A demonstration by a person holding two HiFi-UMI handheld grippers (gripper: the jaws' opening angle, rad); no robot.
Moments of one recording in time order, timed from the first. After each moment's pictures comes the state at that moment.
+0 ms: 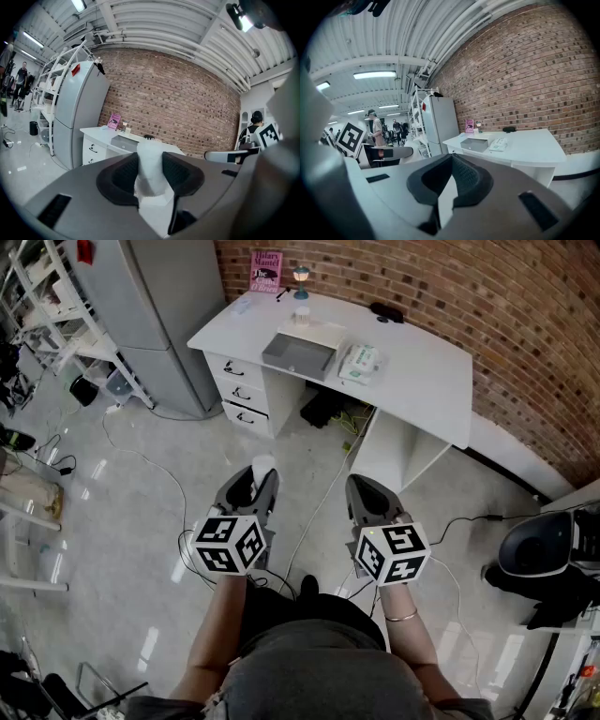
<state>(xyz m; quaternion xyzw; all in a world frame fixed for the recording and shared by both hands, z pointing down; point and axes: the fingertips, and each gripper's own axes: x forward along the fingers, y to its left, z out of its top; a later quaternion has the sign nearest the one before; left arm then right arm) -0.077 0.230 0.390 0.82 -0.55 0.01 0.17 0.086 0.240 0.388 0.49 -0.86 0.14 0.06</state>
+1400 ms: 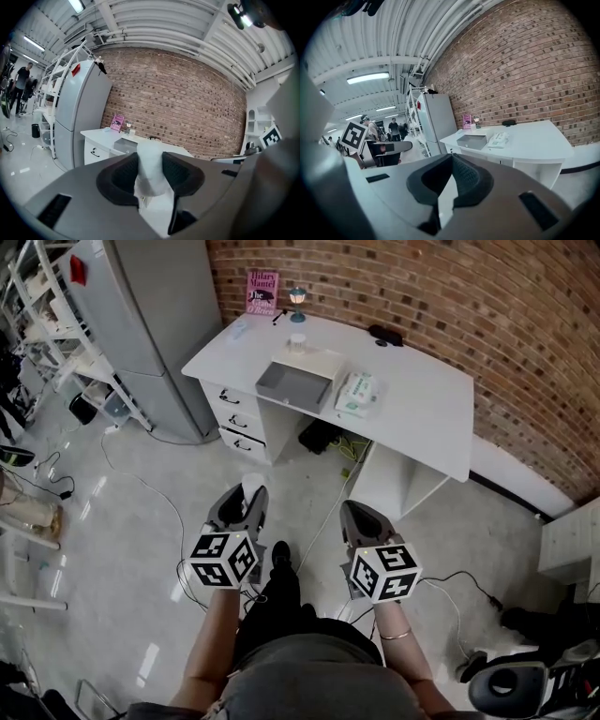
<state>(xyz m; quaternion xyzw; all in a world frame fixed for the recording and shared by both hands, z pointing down) -0.084 0.160 0.399 0.80 -0.57 0.01 0.16 0.096 0.180 0.417 0.49 -0.85 0.18 0.06</state>
